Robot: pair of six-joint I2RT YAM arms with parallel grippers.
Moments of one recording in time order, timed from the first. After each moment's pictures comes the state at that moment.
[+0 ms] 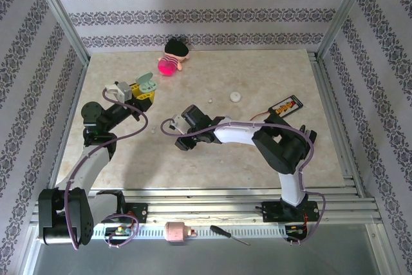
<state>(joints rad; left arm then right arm) 0.07 1.09 0.54 0.74 0.84 -0.13 0.87 1.98 1.21 -0.16 -0.25 -0.09</state>
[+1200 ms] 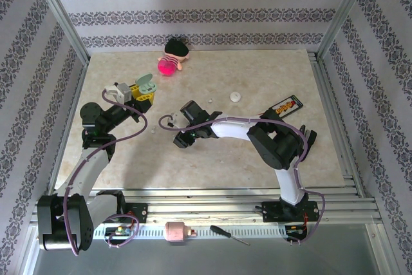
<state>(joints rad) 0.07 1.05 0.54 0.68 0.84 -0.11 0.83 2.05 1.31 -0.22 -0.35 -0.13</state>
